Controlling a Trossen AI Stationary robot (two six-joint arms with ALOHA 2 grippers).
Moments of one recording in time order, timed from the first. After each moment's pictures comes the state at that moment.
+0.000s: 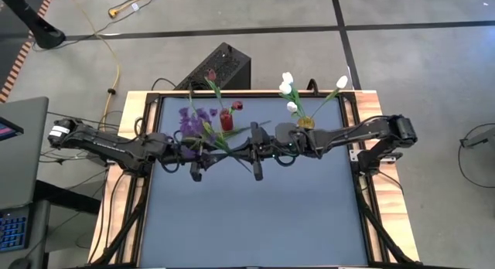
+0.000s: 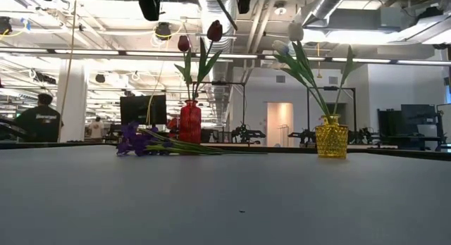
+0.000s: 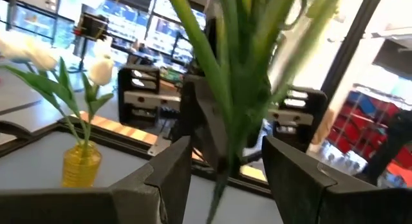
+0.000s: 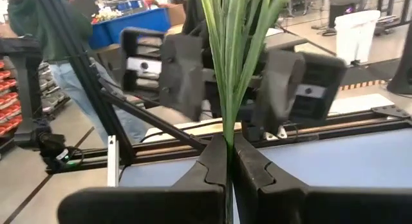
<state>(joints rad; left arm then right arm) -0.14 1.05 0.59 0.64 -0.20 -0.33 0.07 1.59 1.22 0.29 -0.01 0.22</state>
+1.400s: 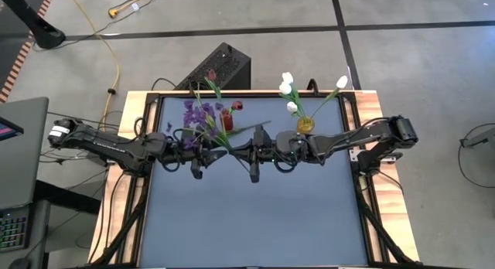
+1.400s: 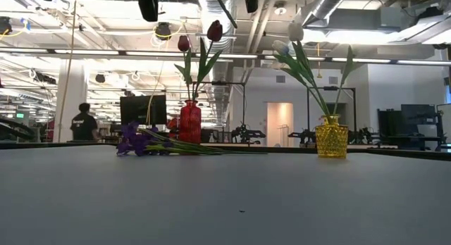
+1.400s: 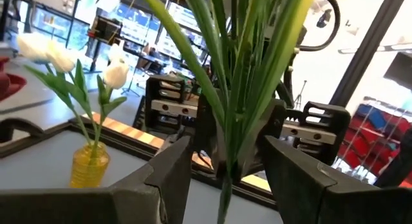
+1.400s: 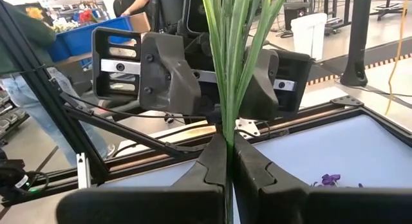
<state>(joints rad) -0.14 1.05 0.59 0.65 -0.25 -0.35 0.14 1.59 1.22 0.28 0.21 0.27</state>
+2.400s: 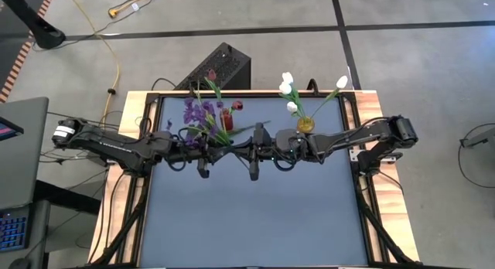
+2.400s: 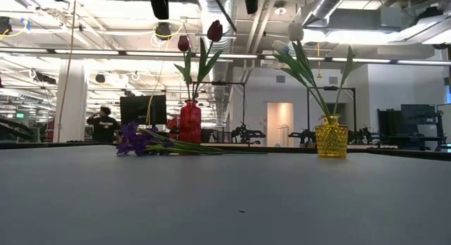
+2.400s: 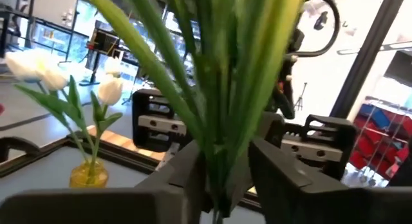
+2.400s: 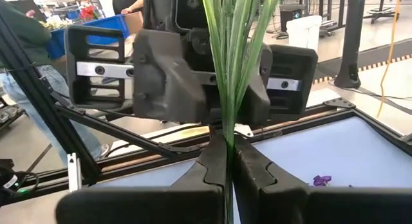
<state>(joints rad) -0.12 1.14 0.64 0.72 -0.22 -0.31 0.13 1.59 1.22 0.28 0.21 0.25</state>
